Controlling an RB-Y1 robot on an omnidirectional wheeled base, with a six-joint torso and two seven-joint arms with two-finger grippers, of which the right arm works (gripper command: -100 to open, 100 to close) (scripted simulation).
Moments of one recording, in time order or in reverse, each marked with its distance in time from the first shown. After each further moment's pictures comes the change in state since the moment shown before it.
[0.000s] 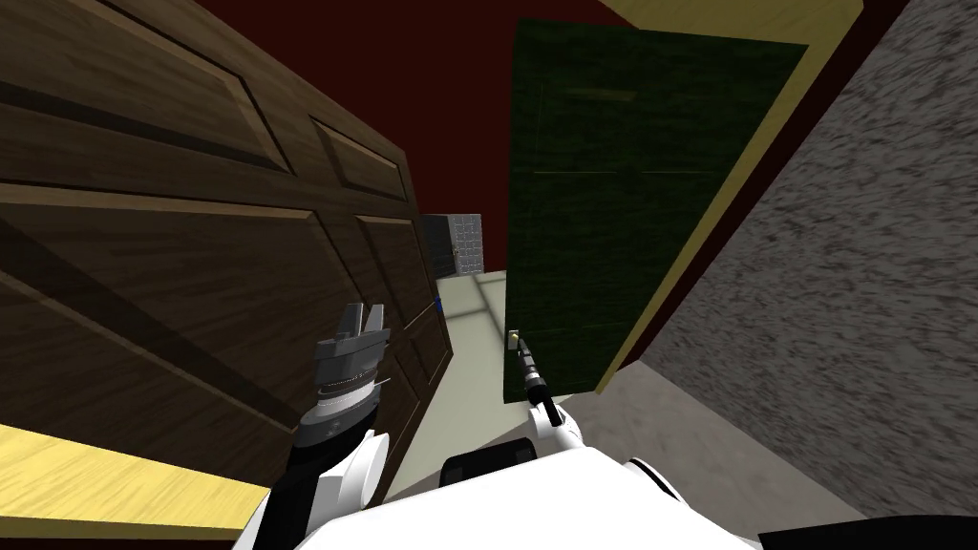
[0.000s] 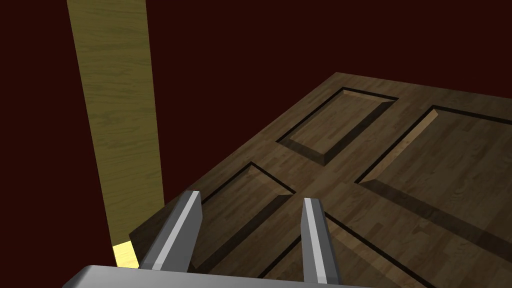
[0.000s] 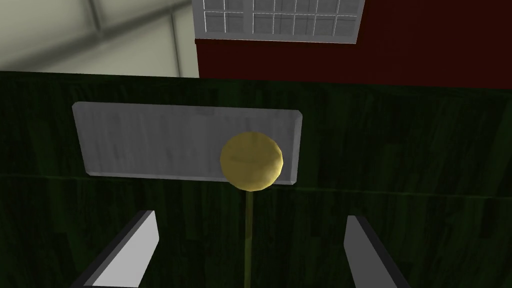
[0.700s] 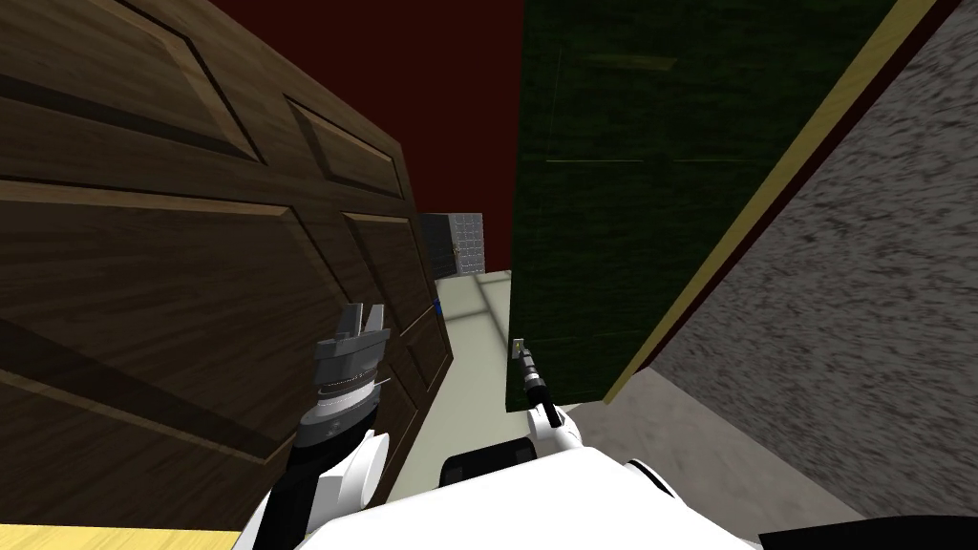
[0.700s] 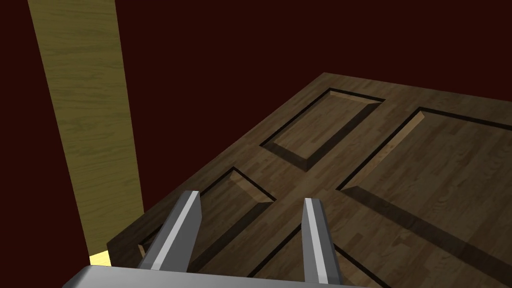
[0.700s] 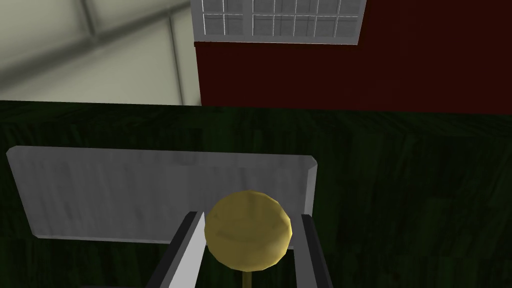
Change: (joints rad) arm 0.002 0.010 -0.004 0.001 -0.003 -0.008 0.001
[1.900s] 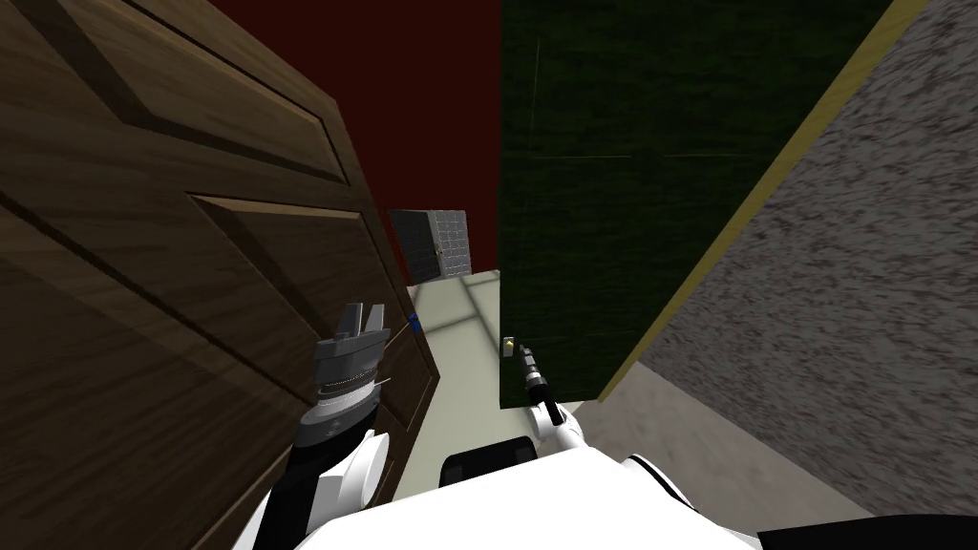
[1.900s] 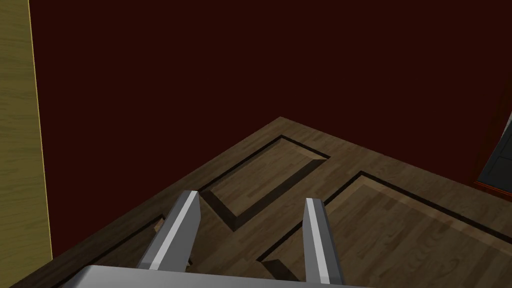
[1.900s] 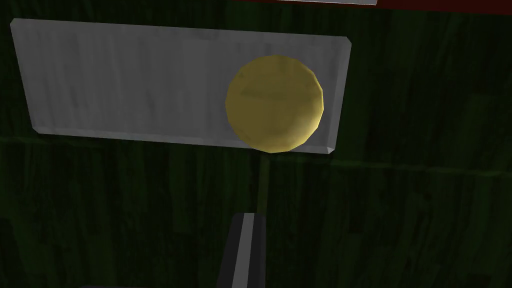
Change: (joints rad) arm -0.011 -0.026 0.015 0.013 -0.002 0.005 0.007
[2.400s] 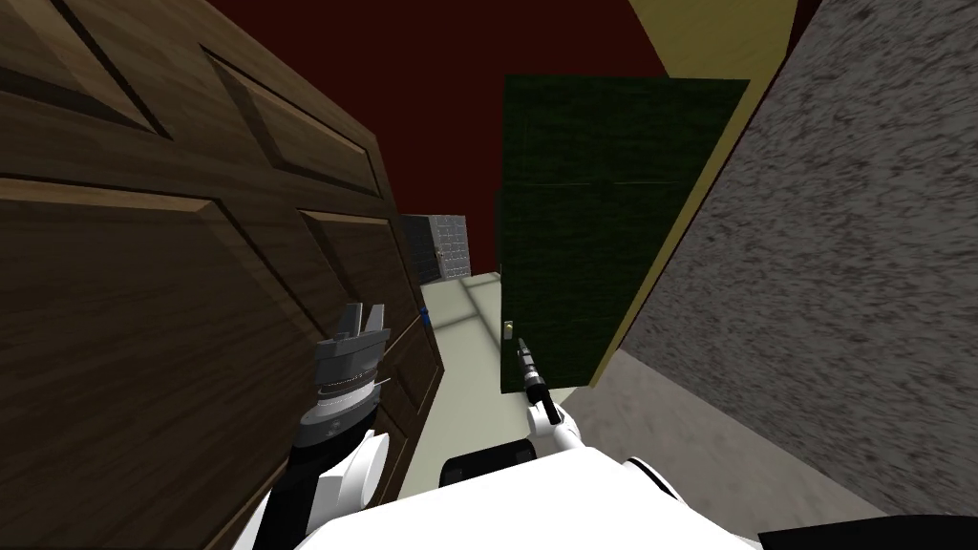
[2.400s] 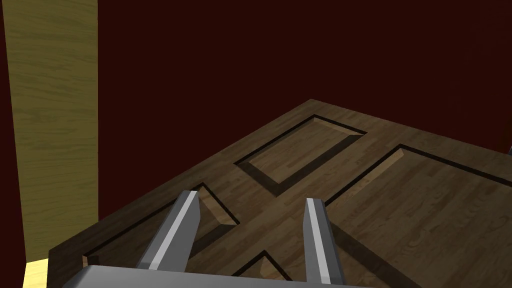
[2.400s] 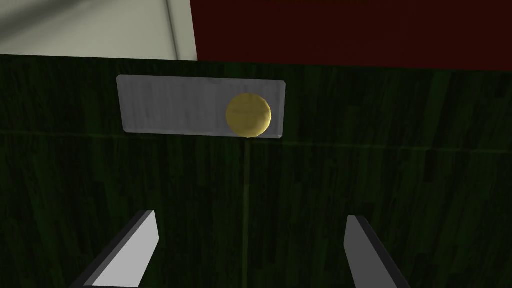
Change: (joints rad) arm 0.006 0.020 -0.006 -0.025 -0.011 0.022 0.003
